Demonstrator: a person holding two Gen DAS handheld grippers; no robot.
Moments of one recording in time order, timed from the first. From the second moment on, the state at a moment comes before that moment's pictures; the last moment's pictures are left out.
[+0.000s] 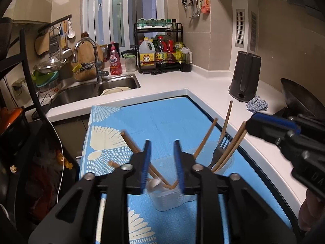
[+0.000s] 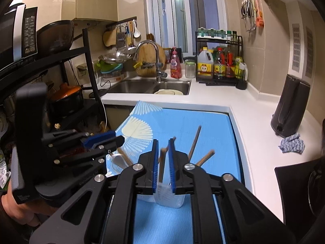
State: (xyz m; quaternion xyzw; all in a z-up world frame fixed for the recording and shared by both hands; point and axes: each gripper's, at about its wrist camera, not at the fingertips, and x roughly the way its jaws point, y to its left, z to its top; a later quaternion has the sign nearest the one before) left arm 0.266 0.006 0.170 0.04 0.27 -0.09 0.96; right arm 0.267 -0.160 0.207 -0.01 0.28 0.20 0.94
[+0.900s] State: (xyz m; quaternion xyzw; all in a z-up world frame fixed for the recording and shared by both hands) left arm 0.117 0.037 0.121 -0.05 0.20 -0.02 0.98; right arm 0.107 -0.204 0.161 -0.01 0.20 0.12 0.97
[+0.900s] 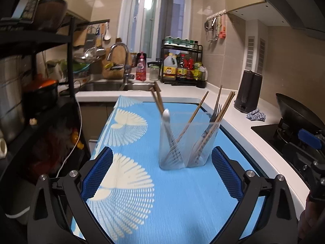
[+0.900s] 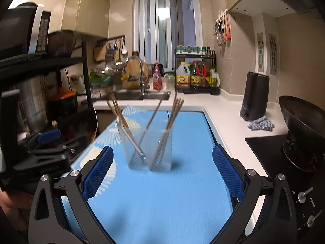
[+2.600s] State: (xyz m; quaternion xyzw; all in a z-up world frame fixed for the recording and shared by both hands) left arm 0.102 0.005 0.068 -0.04 0.21 -0.01 0.98; right arm 0.123 -0.223 0.092 0.00 0.23 0.06 0.97
